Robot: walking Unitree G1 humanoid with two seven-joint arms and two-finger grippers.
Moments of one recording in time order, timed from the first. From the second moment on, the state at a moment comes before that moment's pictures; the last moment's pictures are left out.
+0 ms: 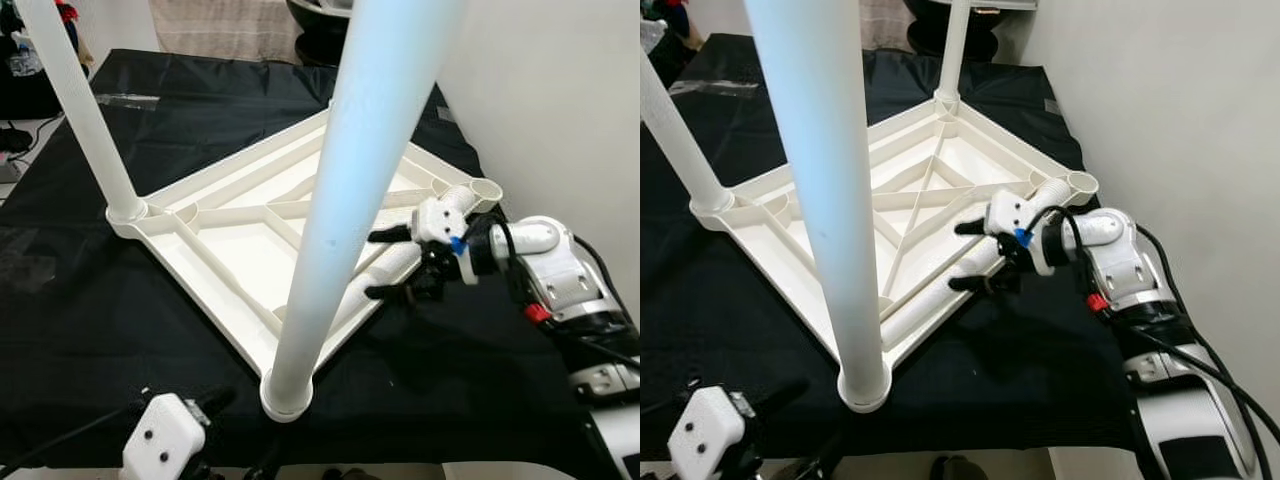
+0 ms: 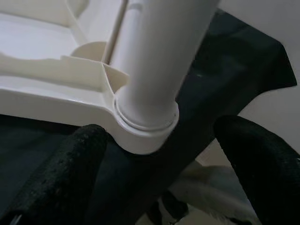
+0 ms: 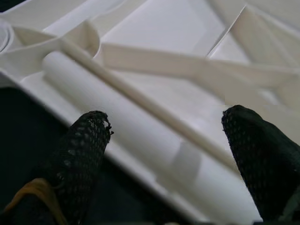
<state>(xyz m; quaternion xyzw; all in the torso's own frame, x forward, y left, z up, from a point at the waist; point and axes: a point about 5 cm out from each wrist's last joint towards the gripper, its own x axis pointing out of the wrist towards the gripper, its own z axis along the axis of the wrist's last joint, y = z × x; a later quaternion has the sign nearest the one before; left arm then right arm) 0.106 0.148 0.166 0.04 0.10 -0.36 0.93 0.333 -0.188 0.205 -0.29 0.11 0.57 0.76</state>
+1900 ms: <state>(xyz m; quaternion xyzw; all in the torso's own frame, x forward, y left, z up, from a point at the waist) 0.195 0.293 0.199 0.16 -0.03 0.23 0.96 0.322 -0.185 0.201 -0.27 0.10 0.54 0.79</state>
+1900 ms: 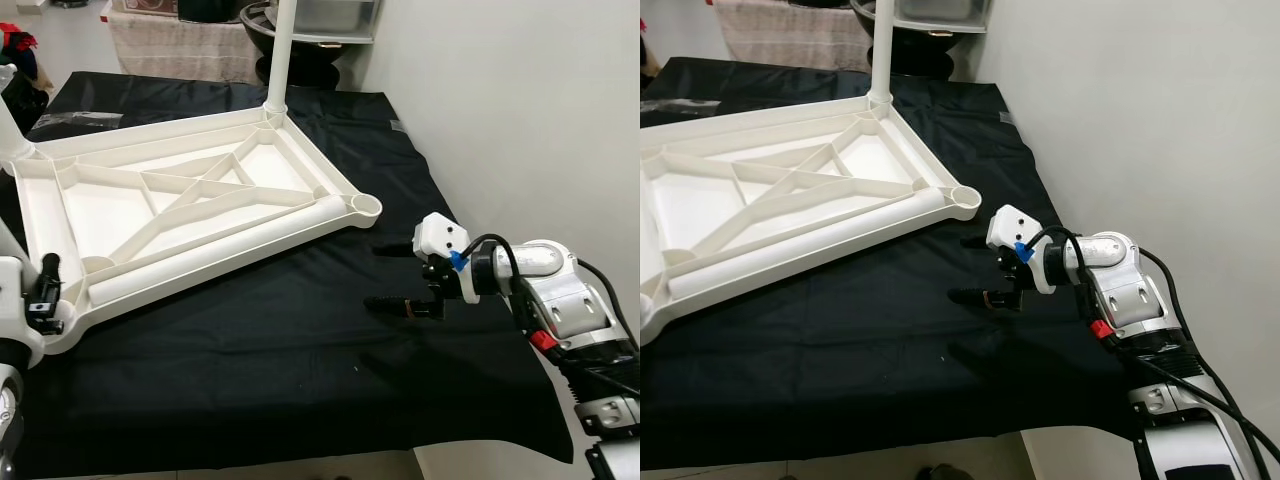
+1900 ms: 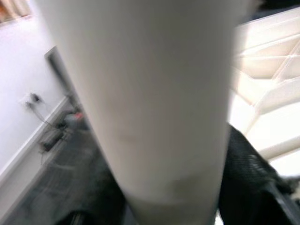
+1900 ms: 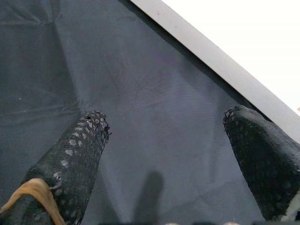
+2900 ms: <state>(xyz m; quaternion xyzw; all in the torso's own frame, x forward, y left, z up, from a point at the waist) 0.136 0.239 0.162 0.10 0.05 0.27 0.96 0.334 -0.107 0.202 -0.24 0.01 0.60 0.76</state>
